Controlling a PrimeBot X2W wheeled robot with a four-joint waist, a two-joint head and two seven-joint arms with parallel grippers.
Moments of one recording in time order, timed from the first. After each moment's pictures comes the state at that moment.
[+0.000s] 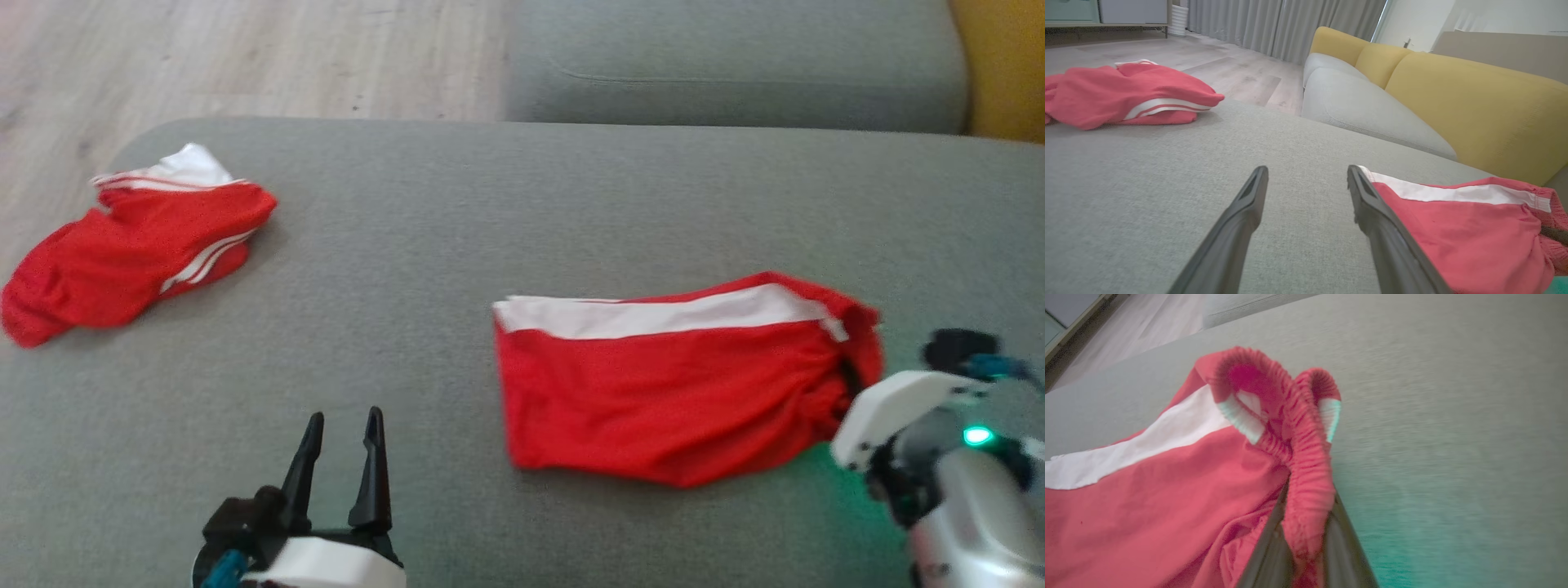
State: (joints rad) left arm 0.00 0.19 -0.44 0.22 -0.58 0.10 -0.25; right arm -0.34 -0.10 -0.07 0.77 0.27 0.12 0.21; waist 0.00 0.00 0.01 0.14
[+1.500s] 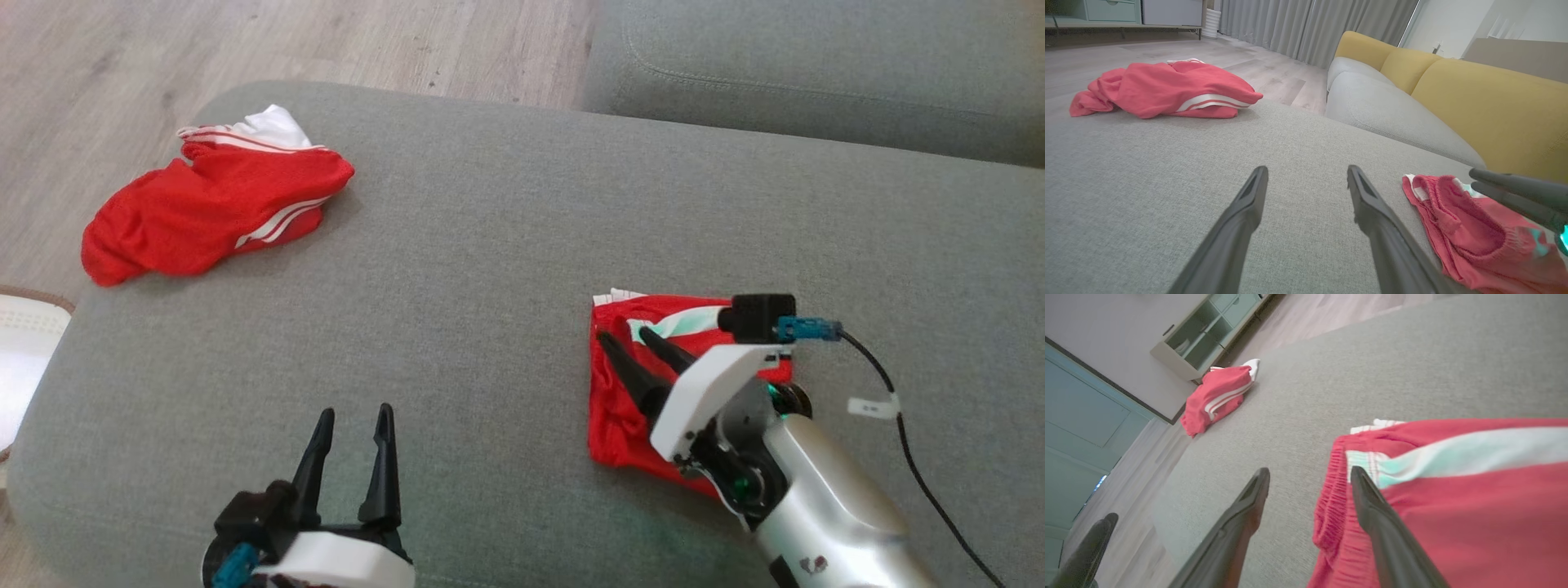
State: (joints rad) left arm -0.02 0.17 -0.46 0.24 -0.57 0.10 -0.25; right arm -0.38 -0.06 0.46 0.57 0.72 0.12 0.23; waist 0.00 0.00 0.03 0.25
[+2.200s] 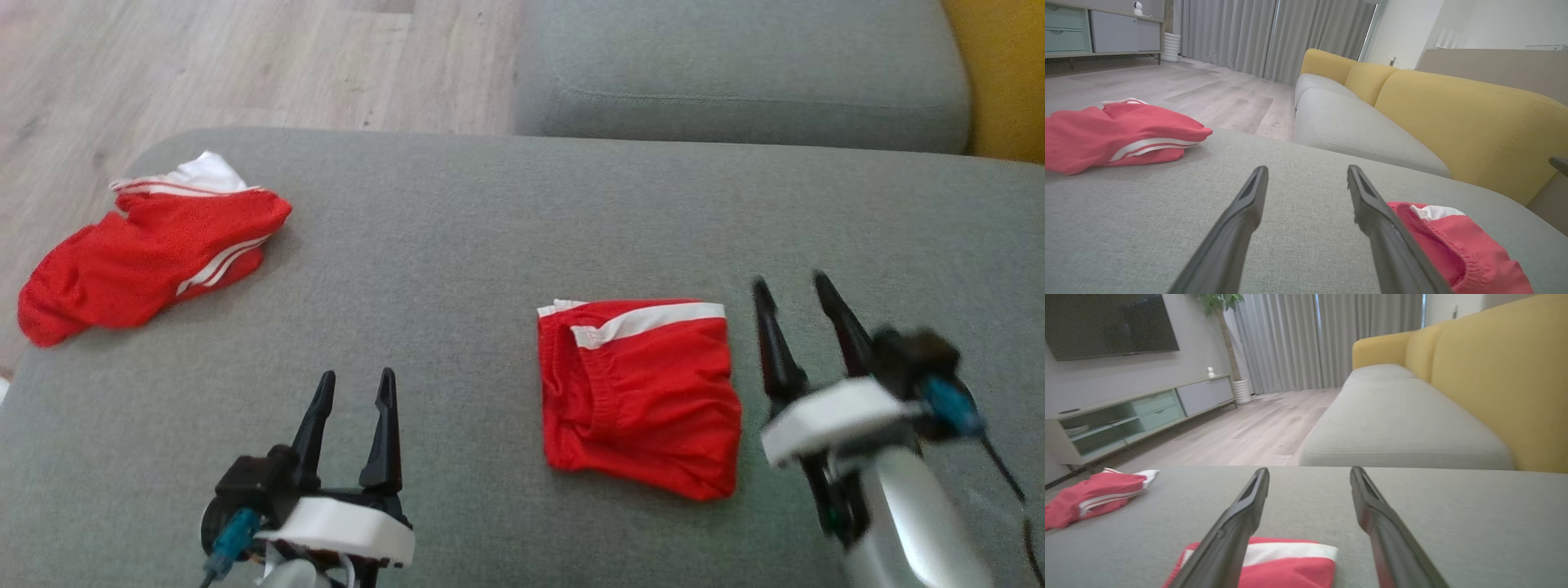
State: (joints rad) left arm -0.10 0.17 -0.46 0.25 -0.56 0.09 -0.25; right arm -0.26 -0.06 0.11 0.44 0.21 0.12 -0.15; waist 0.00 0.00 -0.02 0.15
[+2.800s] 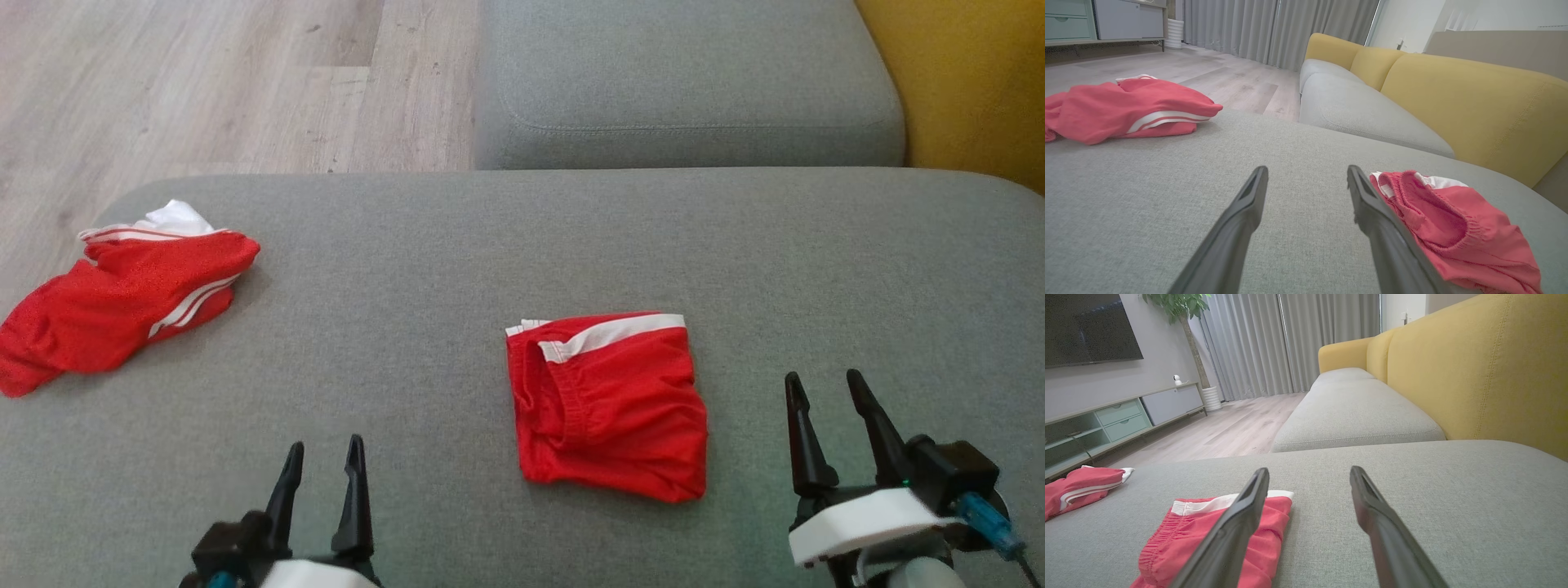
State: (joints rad) left arm 0.03 0.20 -0.42 0.25 -0.56 0.11 -0.25; right arm 0.05 -0.05 0.04 0.22 0.19 0.12 -0.19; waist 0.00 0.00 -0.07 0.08
